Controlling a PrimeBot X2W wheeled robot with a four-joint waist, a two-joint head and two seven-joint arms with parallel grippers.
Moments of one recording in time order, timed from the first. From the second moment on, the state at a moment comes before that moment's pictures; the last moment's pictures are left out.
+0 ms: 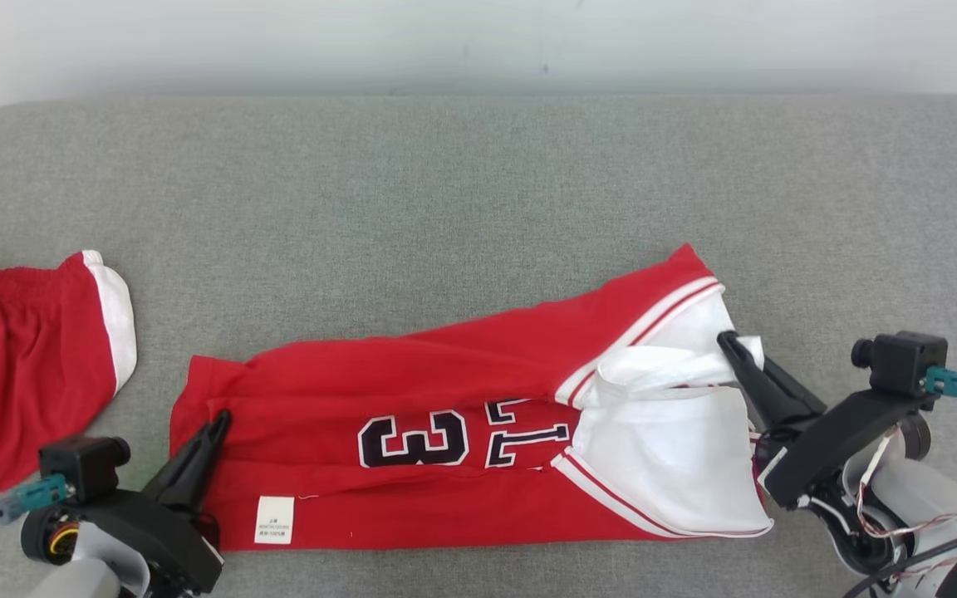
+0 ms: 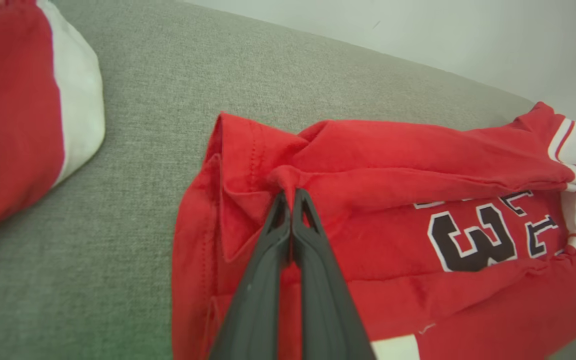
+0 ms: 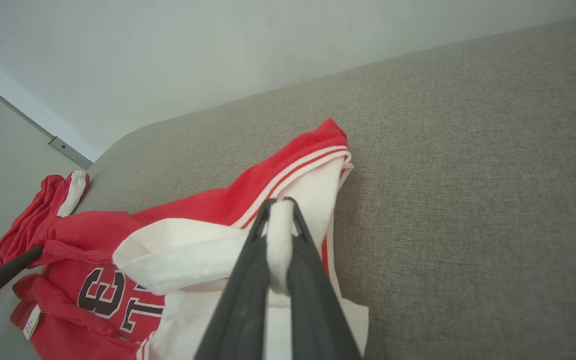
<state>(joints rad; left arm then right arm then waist) -0.56 0.47 -0.72 0.52 -0.91 -0.13 -0.26 -0.61 -0.66 1.05 0.34 1.22 0.13 -0.26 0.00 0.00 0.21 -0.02</state>
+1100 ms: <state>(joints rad) -0.28 0.27 -0.19 0.46 -0.49 -0.10 -0.26 -0.38 -0.53 0.67 0.39 0.95 0.13 -0.26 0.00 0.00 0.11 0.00</state>
